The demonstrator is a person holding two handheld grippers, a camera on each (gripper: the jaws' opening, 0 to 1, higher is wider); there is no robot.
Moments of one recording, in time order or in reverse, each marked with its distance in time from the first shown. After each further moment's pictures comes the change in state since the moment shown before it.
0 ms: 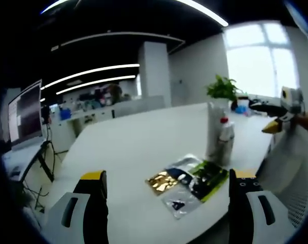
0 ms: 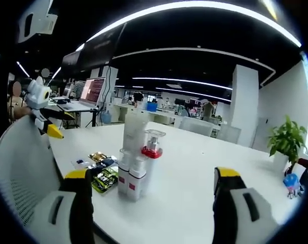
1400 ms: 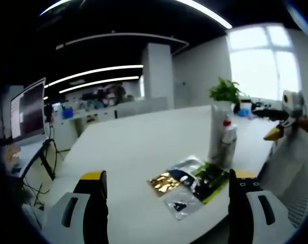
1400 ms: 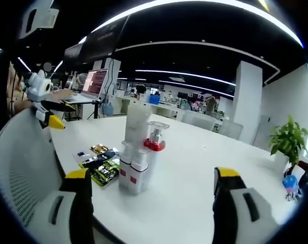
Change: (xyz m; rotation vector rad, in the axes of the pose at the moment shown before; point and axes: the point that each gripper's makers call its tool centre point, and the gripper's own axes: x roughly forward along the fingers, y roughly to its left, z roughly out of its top) left arm -0.001 0.005 0.001 -0.019 -0.018 0.017; right arm 0.003 0.004 -0.009 -0.019 0.065 0.011
